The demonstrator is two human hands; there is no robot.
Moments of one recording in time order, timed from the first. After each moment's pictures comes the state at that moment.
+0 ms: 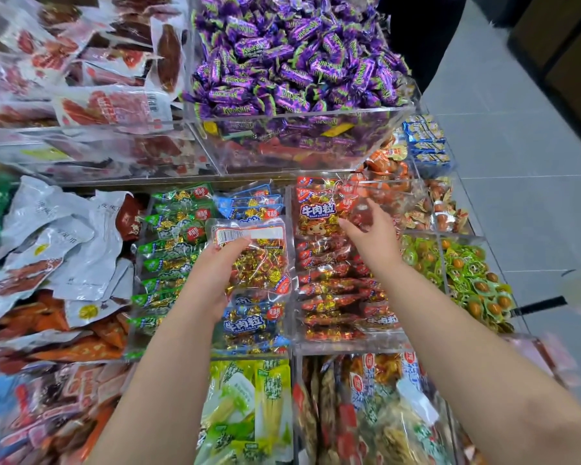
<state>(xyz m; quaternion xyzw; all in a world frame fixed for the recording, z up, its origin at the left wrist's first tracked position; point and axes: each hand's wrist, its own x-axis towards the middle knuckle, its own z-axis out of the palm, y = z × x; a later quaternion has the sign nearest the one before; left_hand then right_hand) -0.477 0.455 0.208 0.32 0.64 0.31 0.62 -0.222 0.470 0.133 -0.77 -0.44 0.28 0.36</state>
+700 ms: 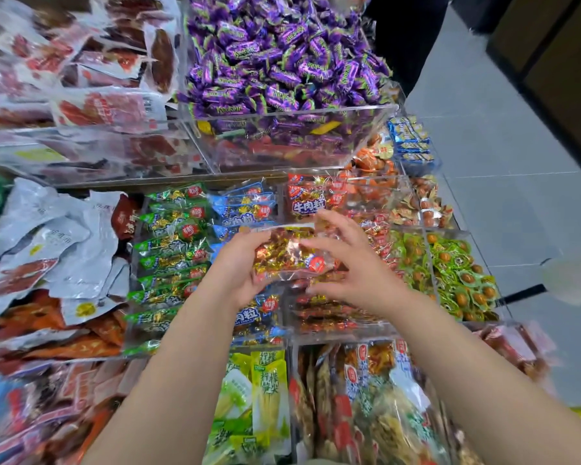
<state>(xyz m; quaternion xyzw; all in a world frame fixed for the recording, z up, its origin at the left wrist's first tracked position) -0.440 0.442 0.237 0.26 0.56 0.30 0.72 -0.251 0.391 0.197 -0.52 -0.76 0.25 0.31</state>
